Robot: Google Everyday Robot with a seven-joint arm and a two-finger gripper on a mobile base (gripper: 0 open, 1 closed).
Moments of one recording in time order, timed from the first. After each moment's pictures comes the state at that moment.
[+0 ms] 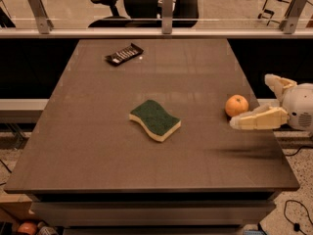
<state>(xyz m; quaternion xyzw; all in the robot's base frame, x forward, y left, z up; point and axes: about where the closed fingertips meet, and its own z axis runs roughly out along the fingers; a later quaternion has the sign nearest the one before) 0.501 -0.230 0.881 -0.34 0.75 0.21 0.52</state>
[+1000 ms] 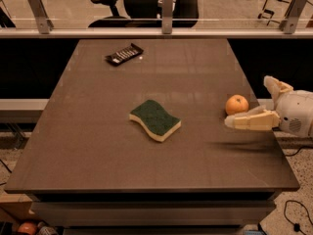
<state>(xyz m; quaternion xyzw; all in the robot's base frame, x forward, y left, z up) 0.515 -0.231 0.869 -0.31 0.74 0.20 0.57</state>
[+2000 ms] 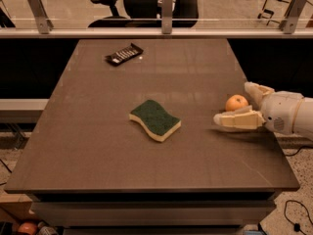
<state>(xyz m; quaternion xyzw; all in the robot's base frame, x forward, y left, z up) 0.530 -0.213 0.841 -0.33 0.75 0.21 0.53</state>
